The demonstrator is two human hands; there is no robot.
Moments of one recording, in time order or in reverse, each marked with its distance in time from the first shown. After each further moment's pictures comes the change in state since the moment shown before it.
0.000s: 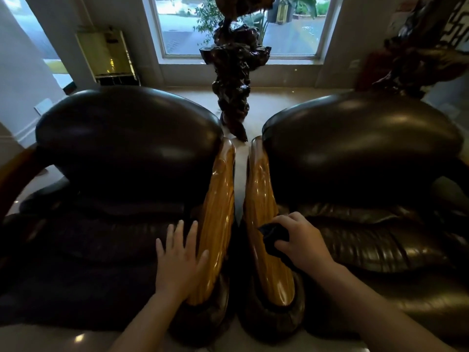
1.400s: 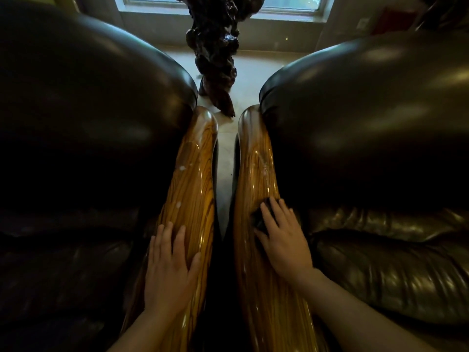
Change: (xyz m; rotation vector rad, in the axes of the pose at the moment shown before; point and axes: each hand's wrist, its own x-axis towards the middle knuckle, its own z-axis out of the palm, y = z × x) left_hand 0.221 -0.014 0.249 -0.123 0.110 0.020; right_hand 0.226 0.210 0.227 -0.339 0.031 -0.013
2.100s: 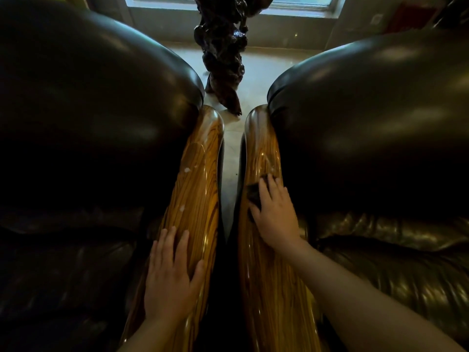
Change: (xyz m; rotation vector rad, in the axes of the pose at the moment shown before) left_hand -0.001 -0.001 0.004 0.010 0.003 -0.032; right_hand 0.077 -0.018 -0.002 0.040 0.058 0.071
